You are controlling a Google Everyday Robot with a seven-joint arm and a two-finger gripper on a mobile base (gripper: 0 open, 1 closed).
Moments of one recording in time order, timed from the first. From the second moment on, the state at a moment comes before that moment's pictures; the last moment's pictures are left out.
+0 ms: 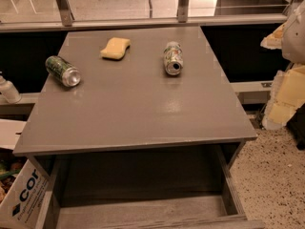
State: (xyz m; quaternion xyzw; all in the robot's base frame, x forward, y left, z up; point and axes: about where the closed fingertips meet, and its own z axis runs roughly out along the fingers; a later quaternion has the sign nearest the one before) arm 0.438 -0.217 0.976 -0.60 0.78 -0.03 0.16
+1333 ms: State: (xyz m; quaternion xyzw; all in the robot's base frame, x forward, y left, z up) arm 0.447 -0.064 0.984 -0.67 0.70 -0.05 0.23
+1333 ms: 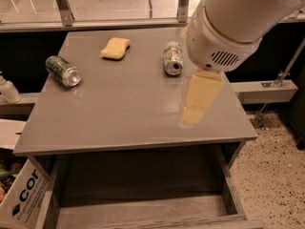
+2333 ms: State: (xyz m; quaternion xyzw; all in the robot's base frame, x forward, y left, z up) arm 0.487 -0.053 0.988 -0.67 0.69 -0.06 0.25
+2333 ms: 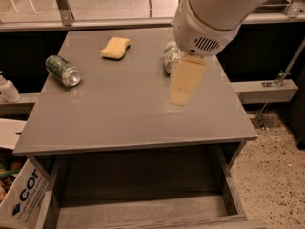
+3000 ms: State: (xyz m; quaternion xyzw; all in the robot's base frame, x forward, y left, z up) arm 0.562 -0.002 0.957 -0.70 0.67 -0.08 0.24
